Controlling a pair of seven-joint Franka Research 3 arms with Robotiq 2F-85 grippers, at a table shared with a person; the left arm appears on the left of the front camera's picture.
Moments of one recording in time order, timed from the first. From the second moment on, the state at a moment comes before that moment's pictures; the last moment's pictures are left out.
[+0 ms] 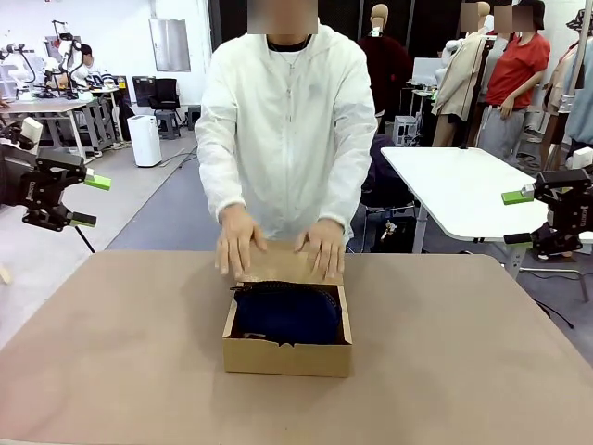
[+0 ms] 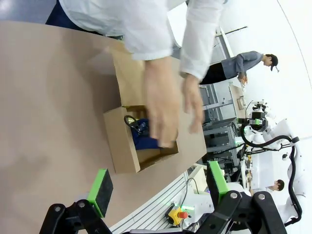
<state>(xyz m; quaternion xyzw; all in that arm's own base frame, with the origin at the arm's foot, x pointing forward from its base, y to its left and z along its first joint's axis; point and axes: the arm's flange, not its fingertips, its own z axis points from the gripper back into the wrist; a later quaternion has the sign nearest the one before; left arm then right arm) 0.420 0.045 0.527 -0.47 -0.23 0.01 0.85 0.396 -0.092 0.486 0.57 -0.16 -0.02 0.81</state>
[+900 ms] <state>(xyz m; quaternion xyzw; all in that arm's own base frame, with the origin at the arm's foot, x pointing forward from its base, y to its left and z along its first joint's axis) 0.470 0.011 0.514 -0.46 -0.19 0.02 0.87 0.423 -0.050 0.480 0.53 -0.15 0.01 0.84</state>
